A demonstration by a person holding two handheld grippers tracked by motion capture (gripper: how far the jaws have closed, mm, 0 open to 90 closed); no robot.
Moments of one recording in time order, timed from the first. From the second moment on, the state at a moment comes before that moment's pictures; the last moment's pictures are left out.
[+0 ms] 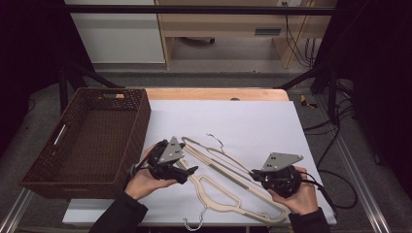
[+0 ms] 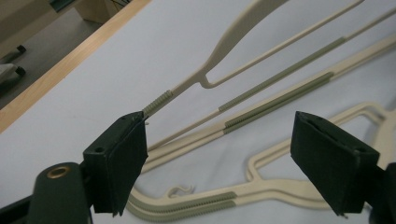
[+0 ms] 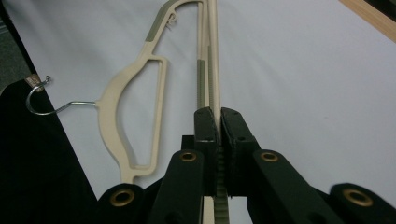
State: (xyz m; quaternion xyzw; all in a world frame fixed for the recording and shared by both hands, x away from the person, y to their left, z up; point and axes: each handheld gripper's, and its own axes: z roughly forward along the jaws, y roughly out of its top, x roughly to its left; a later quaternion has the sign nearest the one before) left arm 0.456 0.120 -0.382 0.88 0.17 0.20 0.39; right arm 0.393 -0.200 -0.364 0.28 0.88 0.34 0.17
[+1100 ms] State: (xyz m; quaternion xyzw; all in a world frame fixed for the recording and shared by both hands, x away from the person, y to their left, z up) left arm 0.496 0.063 -0.397 0.90 0.01 0.22 0.37; right arm 0.397 -0.213 -0.379 0.26 0.88 0.35 0.16
